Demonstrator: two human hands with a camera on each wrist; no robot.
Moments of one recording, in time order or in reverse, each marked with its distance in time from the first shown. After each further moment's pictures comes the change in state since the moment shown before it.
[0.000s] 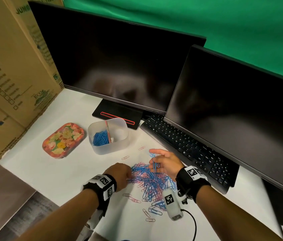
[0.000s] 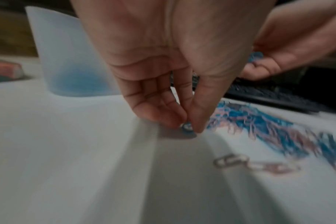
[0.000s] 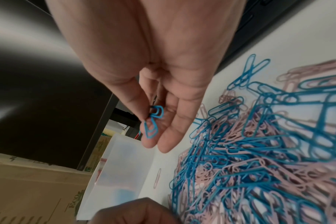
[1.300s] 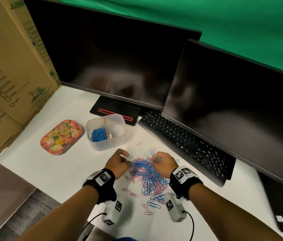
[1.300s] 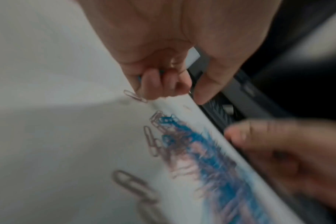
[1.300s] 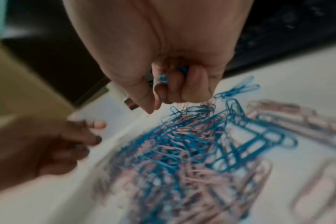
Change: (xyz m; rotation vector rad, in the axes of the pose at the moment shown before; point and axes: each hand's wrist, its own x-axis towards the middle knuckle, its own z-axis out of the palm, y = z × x) left_hand 0.001 0.011 -0.004 -0.871 0.177 -0.252; right_hand -0.001 0.025 -0.003 -0.787 0.235 0.002
